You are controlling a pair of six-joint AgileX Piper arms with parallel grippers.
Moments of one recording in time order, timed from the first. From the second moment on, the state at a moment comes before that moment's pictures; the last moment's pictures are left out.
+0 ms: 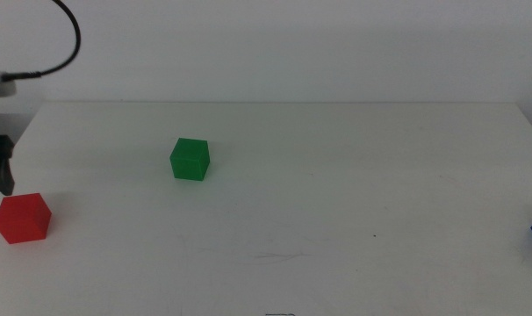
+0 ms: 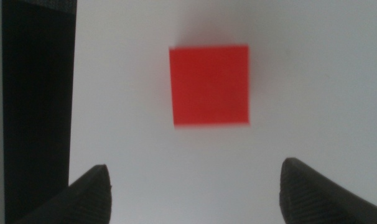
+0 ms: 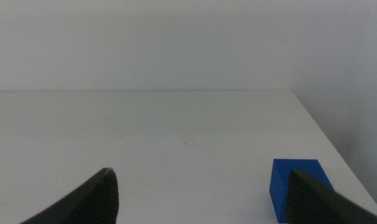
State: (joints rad) left arm 0.29 1.65 -1.31 -0.04 1.11 0.18; right arm 0.04 -0.01 0.03 -0.12 0.17 0.13
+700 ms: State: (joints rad) left arm 0.29 1.89 -1.33 -0.12 0.94 0.29; right arm 0.04 -0.01 0.03 -0.12 0.17 0.13
